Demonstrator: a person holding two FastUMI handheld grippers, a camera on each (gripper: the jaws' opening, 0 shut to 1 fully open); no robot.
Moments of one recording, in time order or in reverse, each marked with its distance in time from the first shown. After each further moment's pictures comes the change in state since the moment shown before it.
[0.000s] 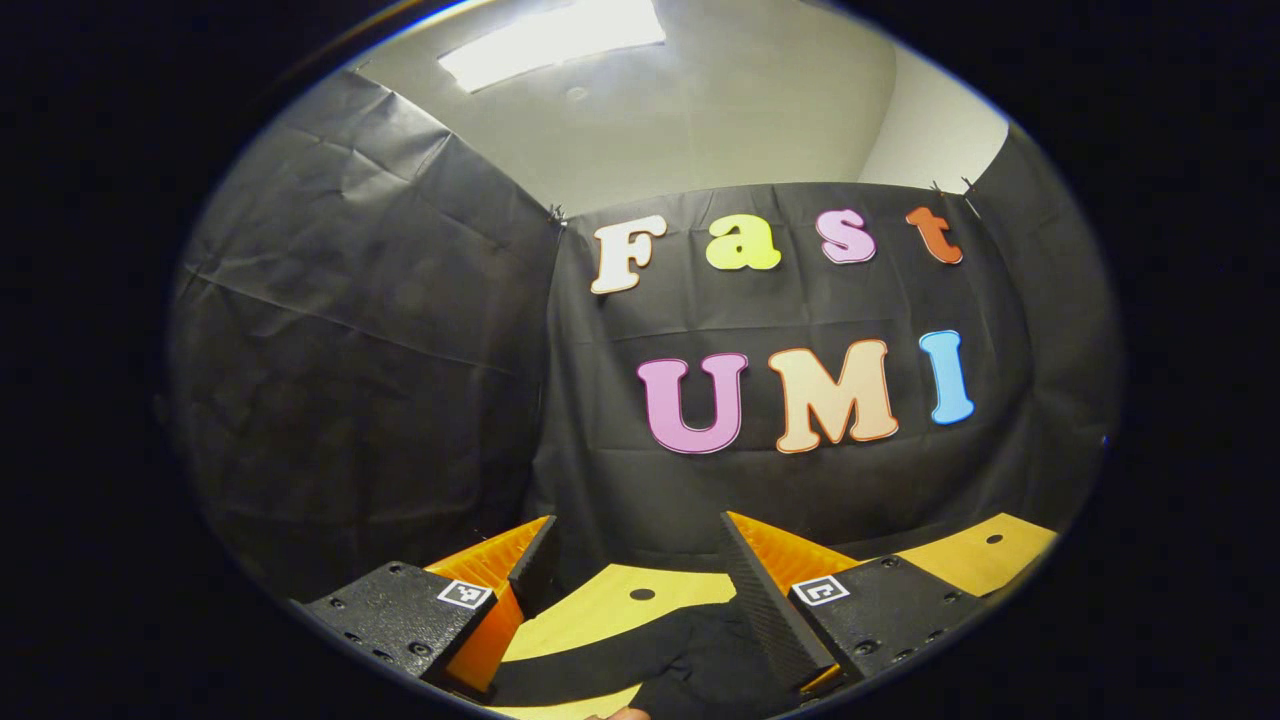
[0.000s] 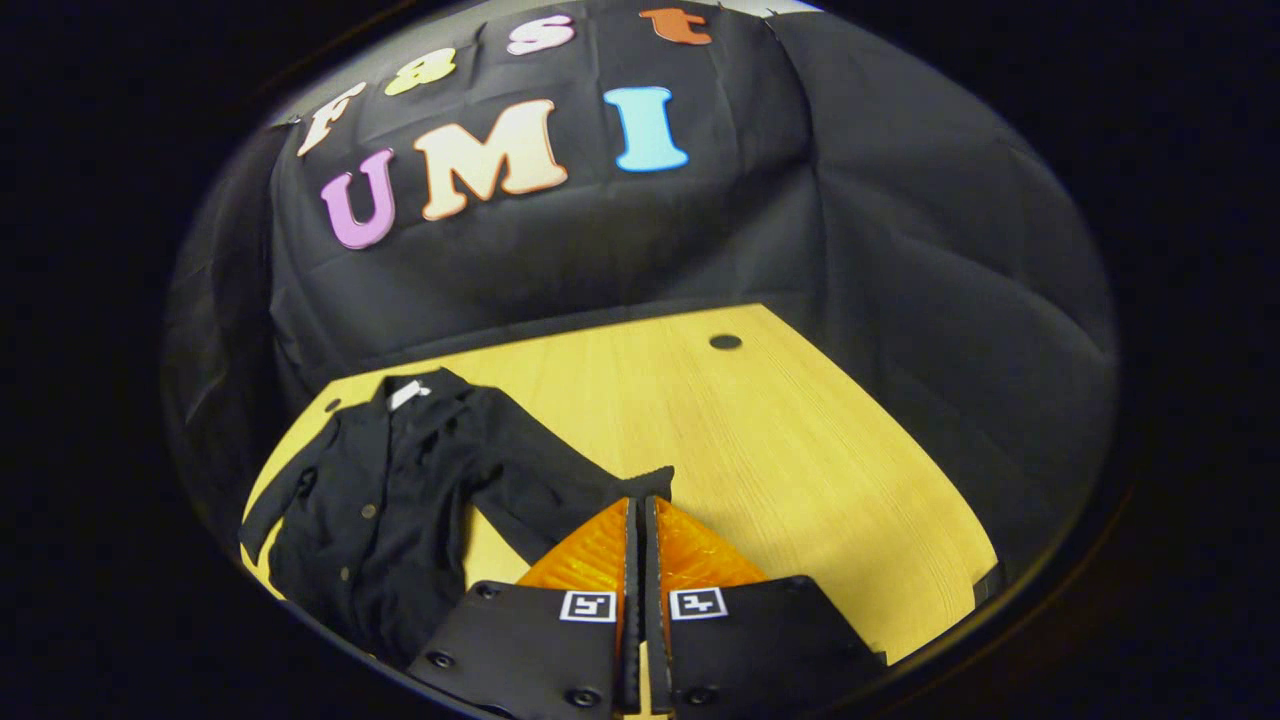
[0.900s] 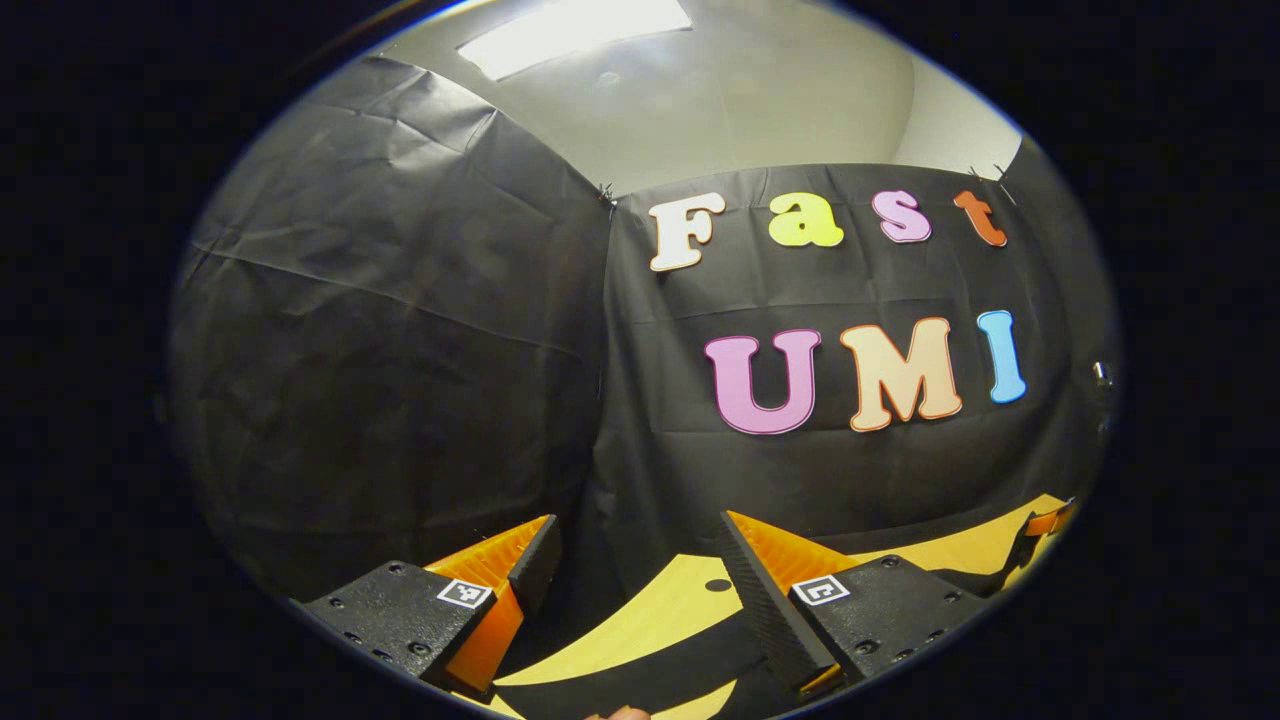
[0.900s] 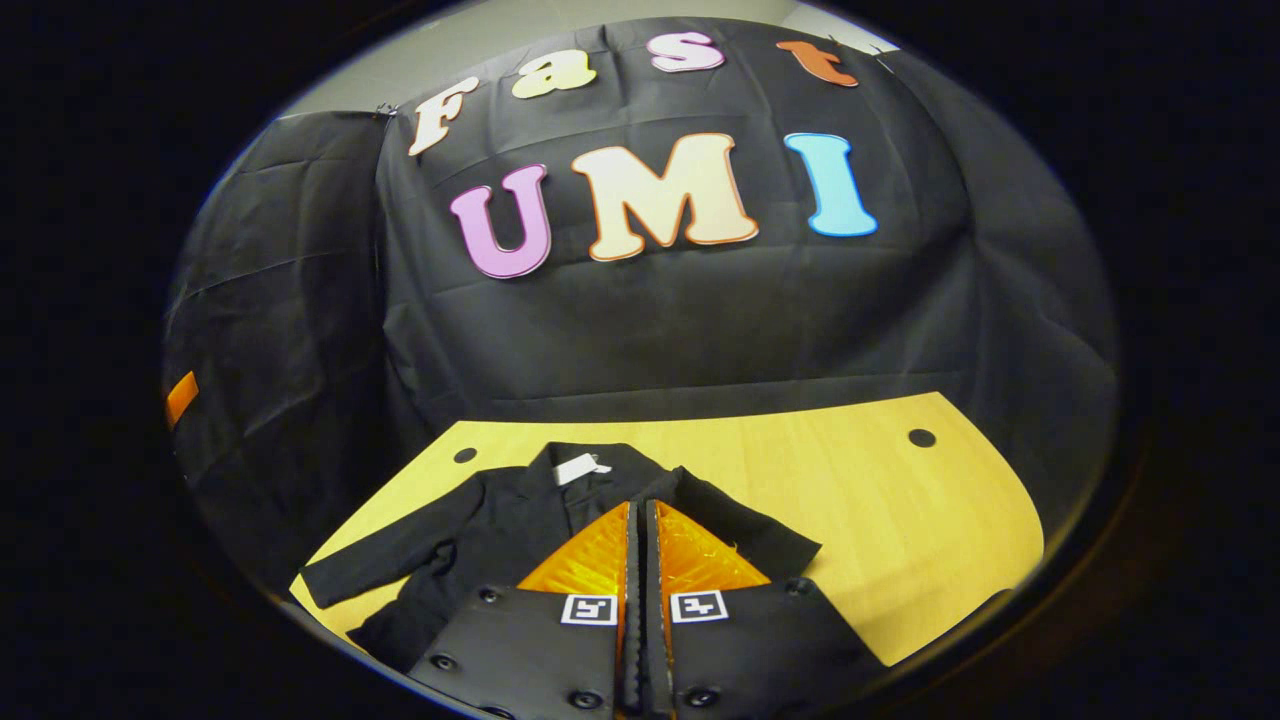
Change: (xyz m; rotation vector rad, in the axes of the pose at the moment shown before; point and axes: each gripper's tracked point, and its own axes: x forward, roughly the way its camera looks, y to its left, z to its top) left arm 0.027 0.116 -0.027 0.022 0.052 0.100; right arm 0.022 0.239 0.074 -0.126 -0.119 0.291
